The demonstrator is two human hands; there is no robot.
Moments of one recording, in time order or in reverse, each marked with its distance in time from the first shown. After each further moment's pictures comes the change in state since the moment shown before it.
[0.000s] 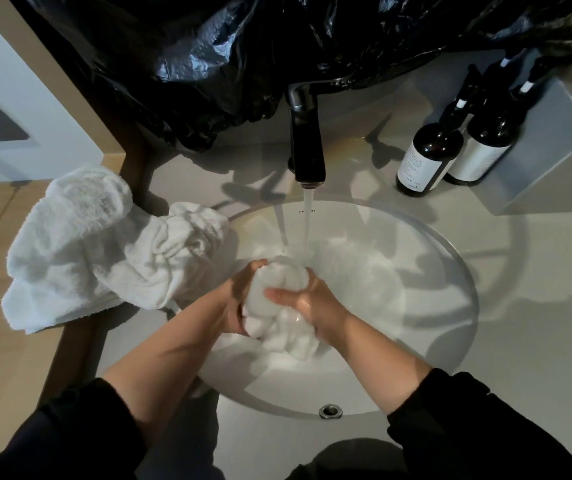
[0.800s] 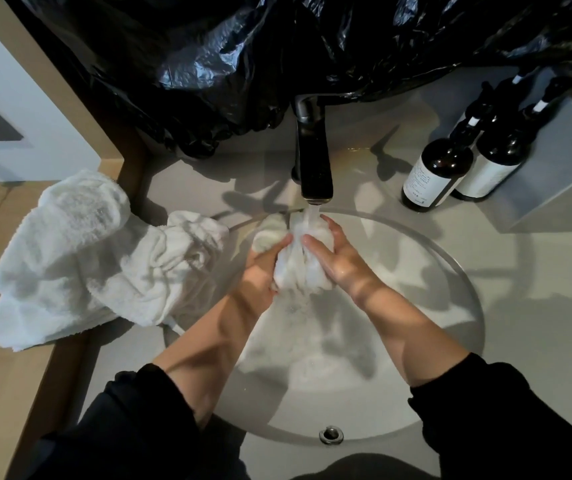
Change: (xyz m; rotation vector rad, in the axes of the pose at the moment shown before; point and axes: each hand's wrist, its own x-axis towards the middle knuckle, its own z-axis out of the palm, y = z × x) left_hand 0.044 0.022 0.022 -0.251 0.344 0.463; right_hand 0.039 -0.055 -0.041 -0.264 0.218 -0.014
